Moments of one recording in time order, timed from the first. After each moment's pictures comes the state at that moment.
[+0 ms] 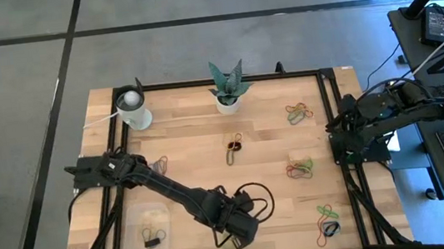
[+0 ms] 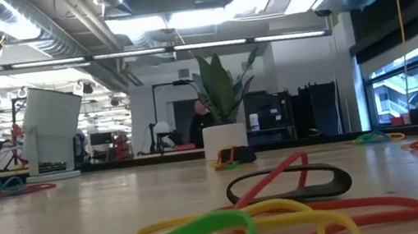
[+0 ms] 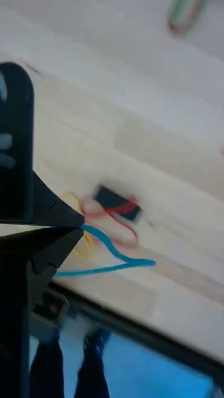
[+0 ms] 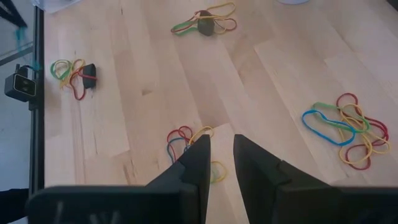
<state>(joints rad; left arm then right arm) -0.50 2.26 2.31 -1.29 -0.19 -0.97 0.19 0.50 0.96 -1.29 0.18 0.51</state>
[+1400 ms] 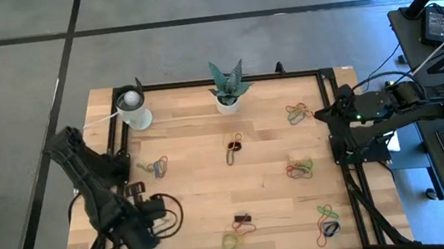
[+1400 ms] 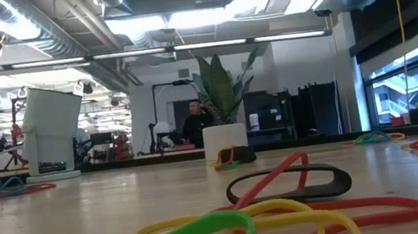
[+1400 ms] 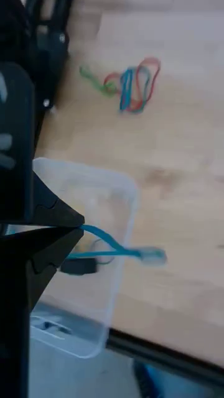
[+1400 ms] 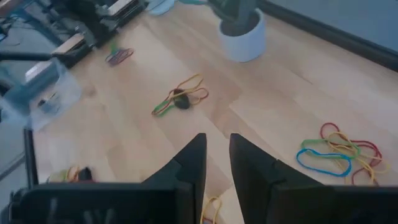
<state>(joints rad) -0.88 1.57 1.54 -1.47 -0.17 -1.11 0.19 0.57 0.96 -1.10 0.43 0.80</state>
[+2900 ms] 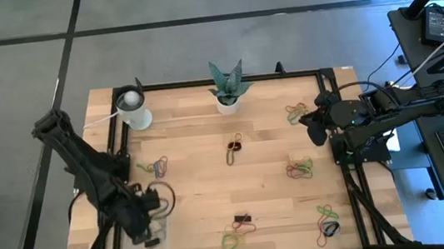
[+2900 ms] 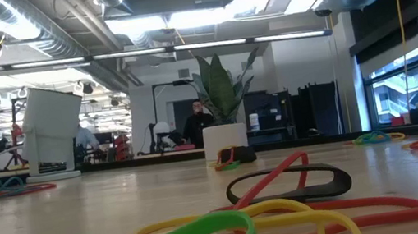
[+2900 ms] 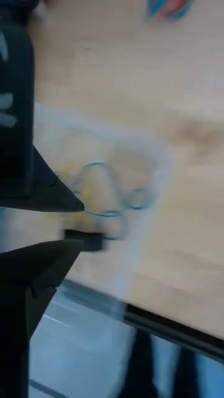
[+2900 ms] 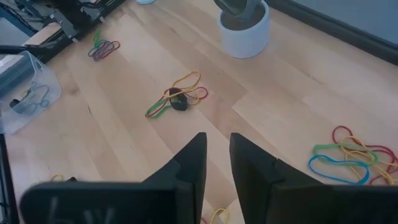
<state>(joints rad) -0.85 1.27 1.03 -1.00 -0.04 -1.21 0.19 0.76 0.96 -0.99 0.45 0.81</state>
